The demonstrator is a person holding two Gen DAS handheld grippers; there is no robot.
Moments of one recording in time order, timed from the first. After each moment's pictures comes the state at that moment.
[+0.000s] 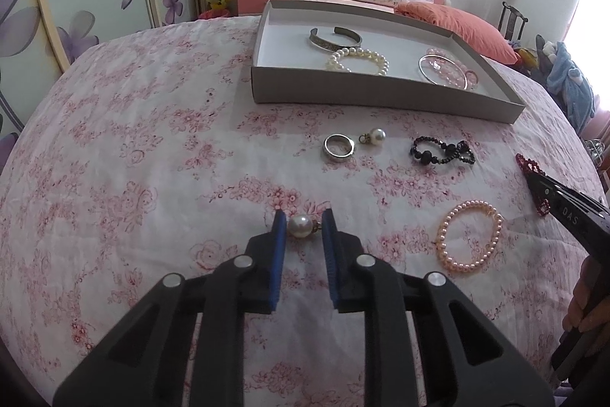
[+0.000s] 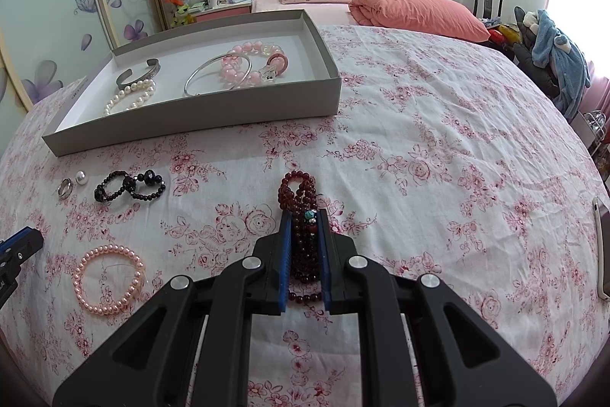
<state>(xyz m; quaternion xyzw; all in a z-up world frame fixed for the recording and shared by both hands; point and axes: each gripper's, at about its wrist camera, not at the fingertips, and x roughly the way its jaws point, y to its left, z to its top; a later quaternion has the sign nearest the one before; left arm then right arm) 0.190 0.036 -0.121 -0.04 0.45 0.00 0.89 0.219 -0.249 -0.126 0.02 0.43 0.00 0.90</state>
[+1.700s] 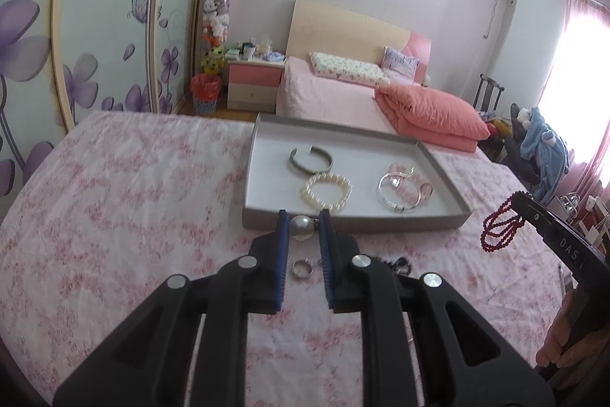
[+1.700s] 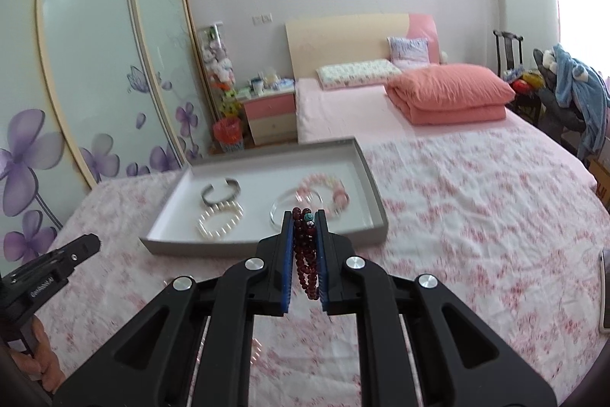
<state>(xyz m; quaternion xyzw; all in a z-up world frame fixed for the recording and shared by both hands) 0.186 0.043 -0.027 -0.09 0.31 -0.03 0.95 0.201 -0.239 -0.024 0.07 0.27 0.08 0.96</state>
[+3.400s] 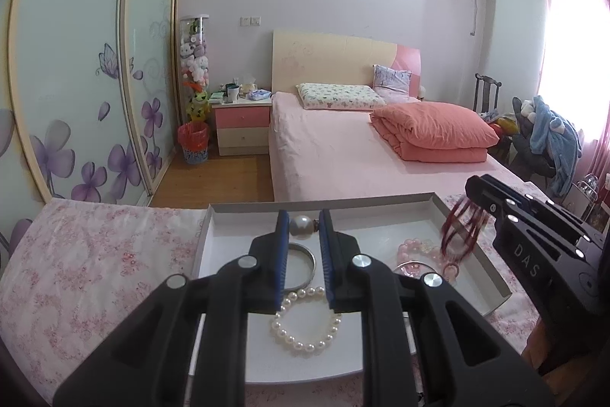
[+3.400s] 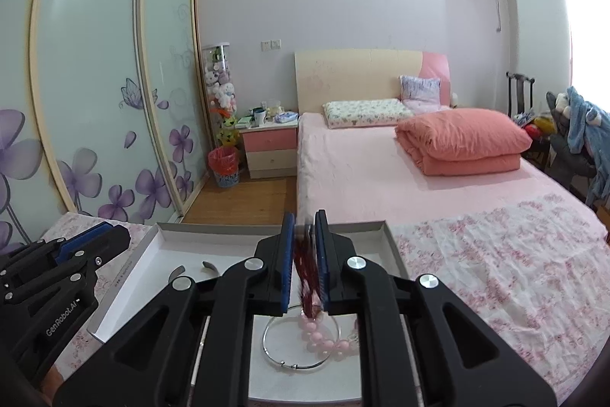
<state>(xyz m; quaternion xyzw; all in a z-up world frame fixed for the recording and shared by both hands) 0.333 -0.004 -0.025 -0.02 0.26 -0.03 0.97 0.323 -0.198 -0.029 0.04 0.21 0.08 0.97</state>
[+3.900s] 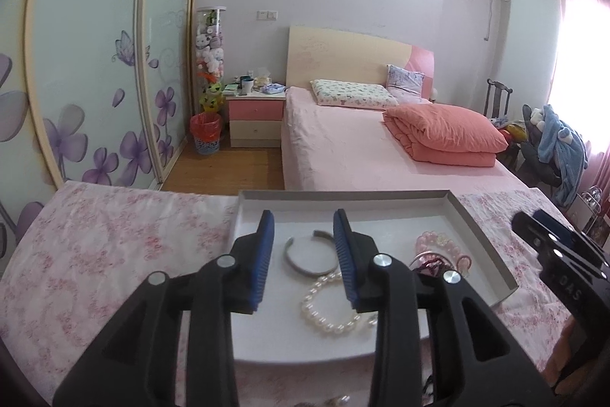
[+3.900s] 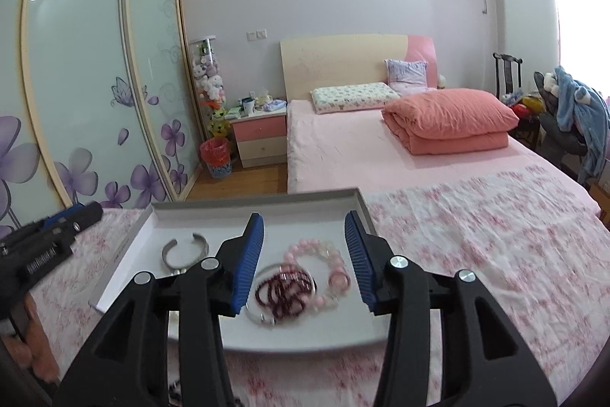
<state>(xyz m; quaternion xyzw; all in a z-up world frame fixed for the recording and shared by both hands) 0.312 0.031 -0.025 -0.04 0.27 -0.01 0.96 0.291 -0.224 -0.034 0.06 0.24 0.06 0.97</state>
